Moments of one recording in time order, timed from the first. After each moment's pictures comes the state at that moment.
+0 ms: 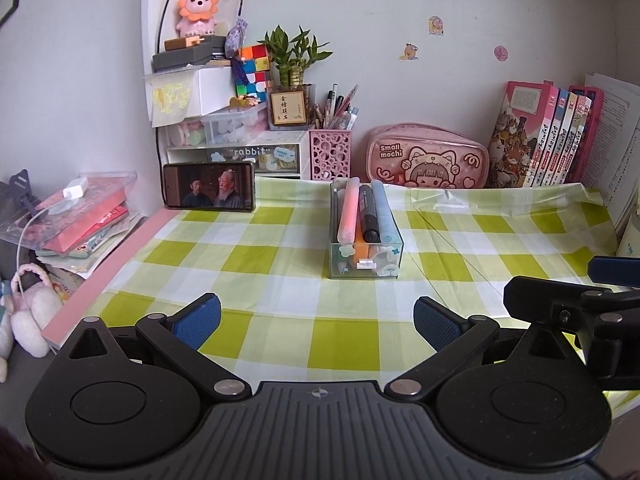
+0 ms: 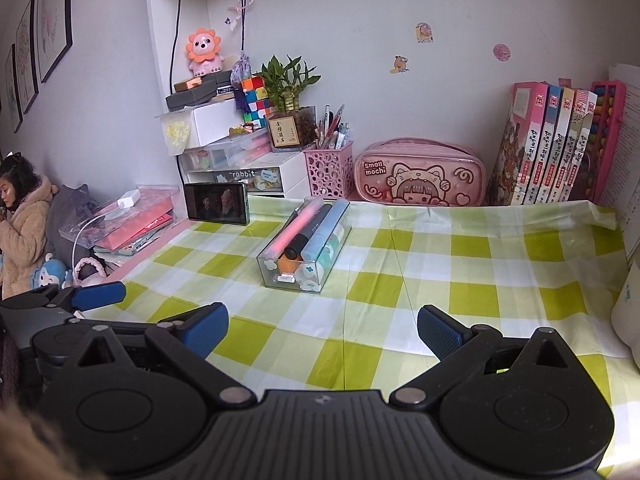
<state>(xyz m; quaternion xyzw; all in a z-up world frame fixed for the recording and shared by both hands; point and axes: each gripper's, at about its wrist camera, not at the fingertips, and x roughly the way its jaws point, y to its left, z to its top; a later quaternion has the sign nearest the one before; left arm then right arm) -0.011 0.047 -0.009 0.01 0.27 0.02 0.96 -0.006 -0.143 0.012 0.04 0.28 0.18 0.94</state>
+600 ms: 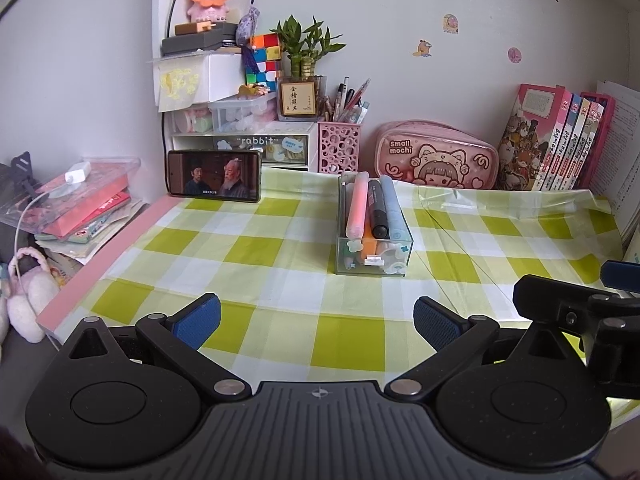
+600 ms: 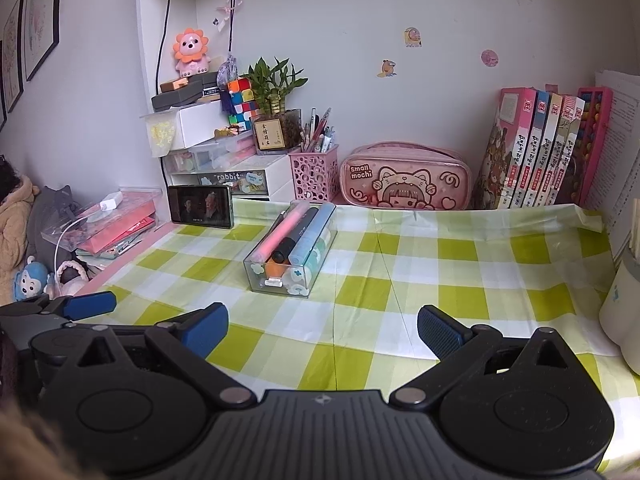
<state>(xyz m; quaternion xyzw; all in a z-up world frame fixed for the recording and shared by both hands) -0.006 0.053 -0.014 -0.01 0.28 0.03 0.96 -0.008 -0.135 0.012 0.03 0.27 0.15 0.95</state>
